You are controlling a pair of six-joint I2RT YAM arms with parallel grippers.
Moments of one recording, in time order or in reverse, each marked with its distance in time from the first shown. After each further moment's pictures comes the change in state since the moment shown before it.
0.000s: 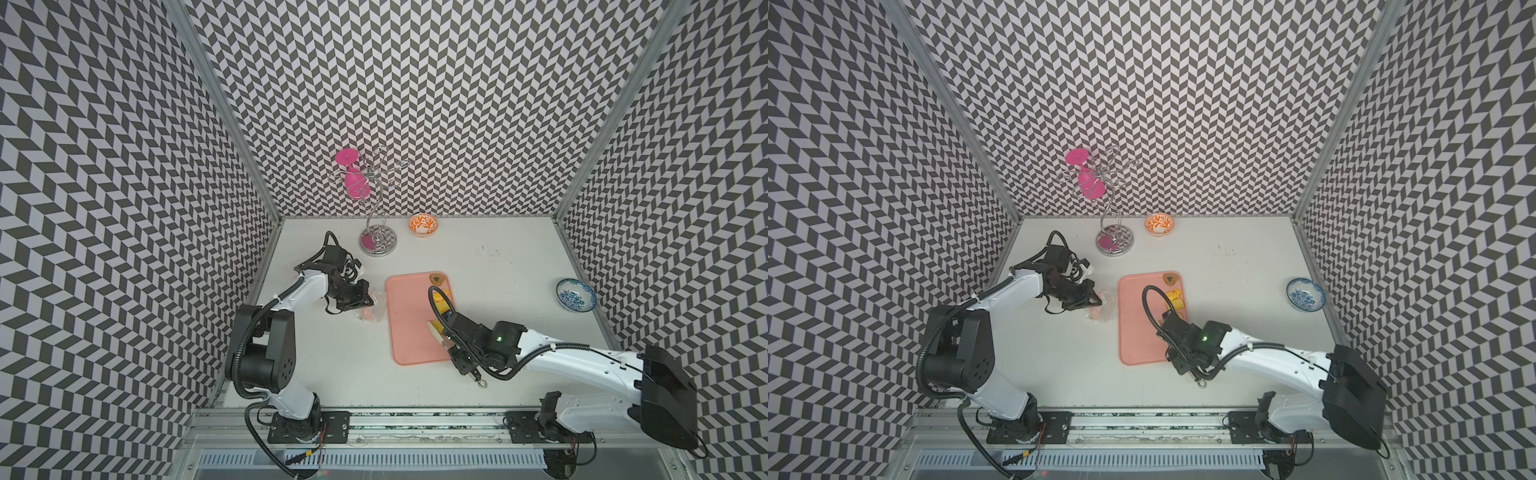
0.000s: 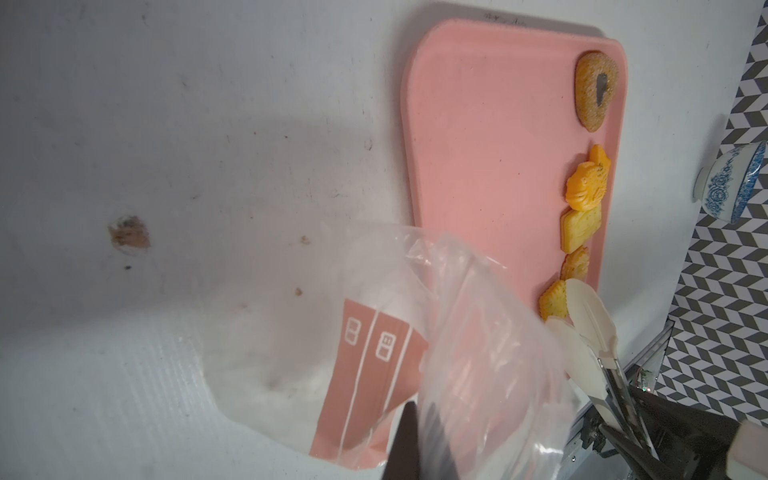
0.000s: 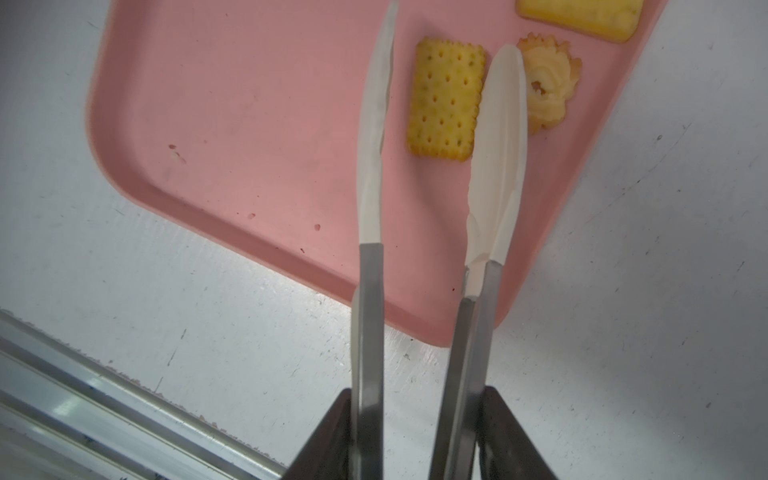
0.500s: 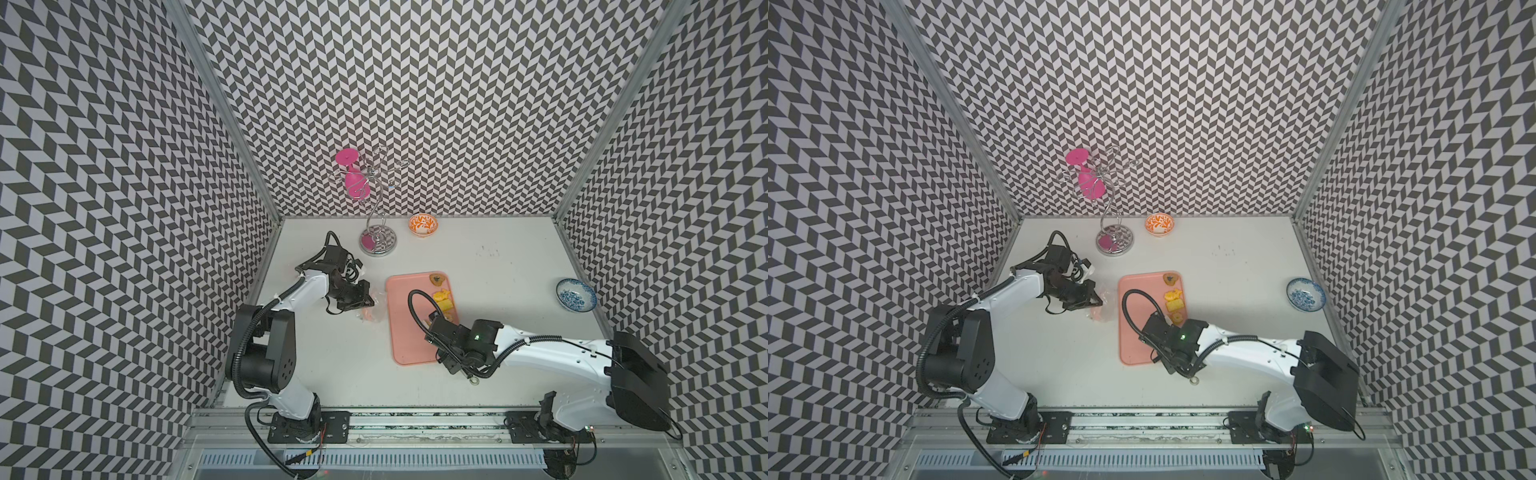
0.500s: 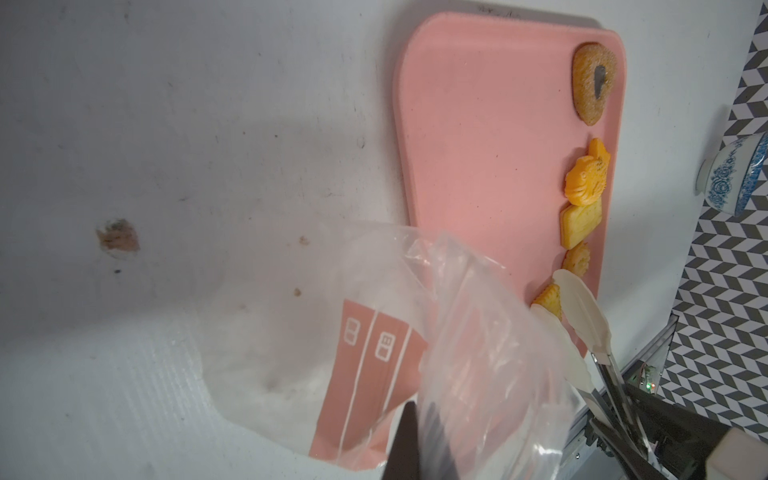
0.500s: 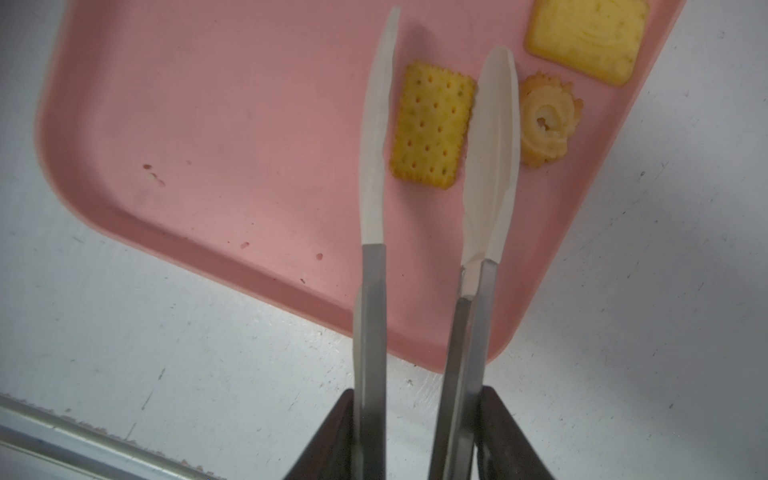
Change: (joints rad) left arm -0.006 0.000 0.000 0.001 -0.001 0.014; right arm 0.053 0.147 0.114 -0.060 0.099 0.029
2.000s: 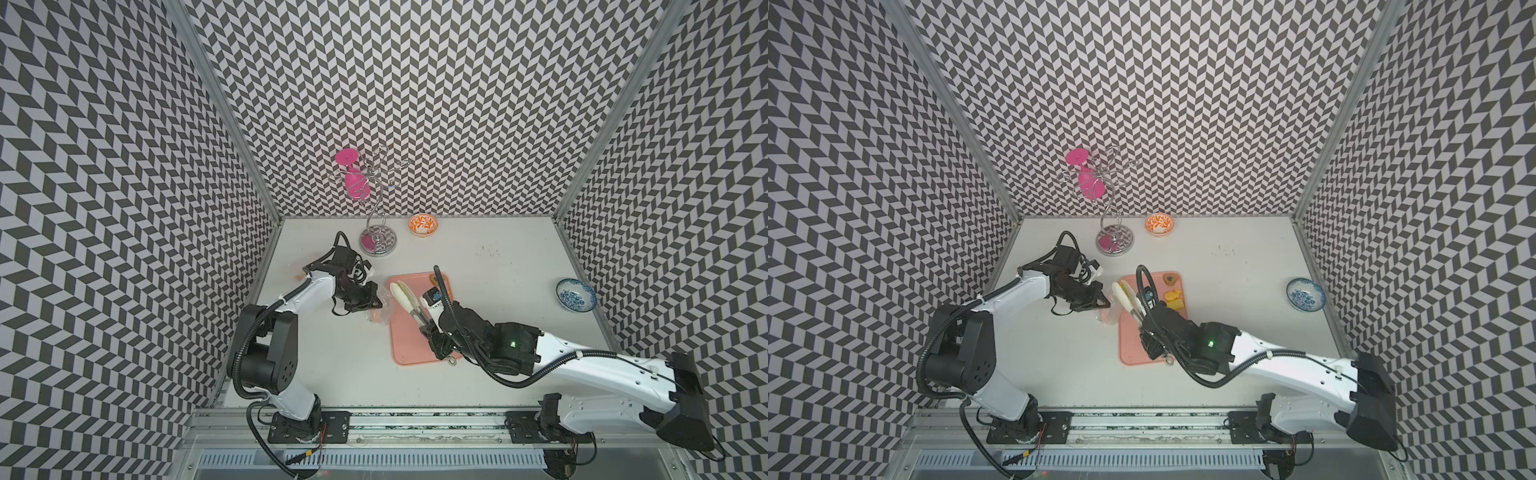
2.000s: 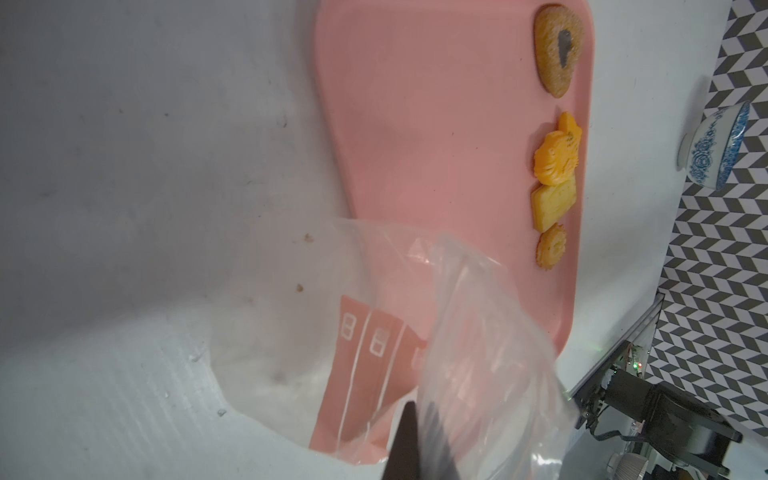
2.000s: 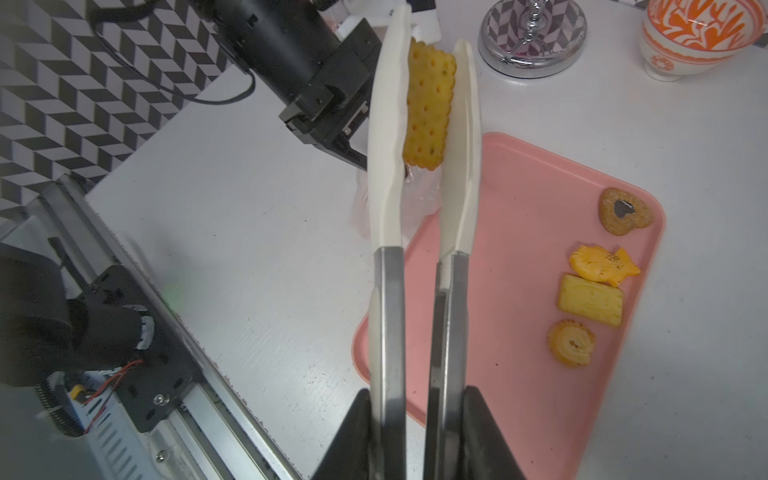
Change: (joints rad) left arm -0.077 -0.001 0.011 0.018 0.032 -0.034; right arm 0.031 -0.235 0.023 0.370 -0.023 -0.080
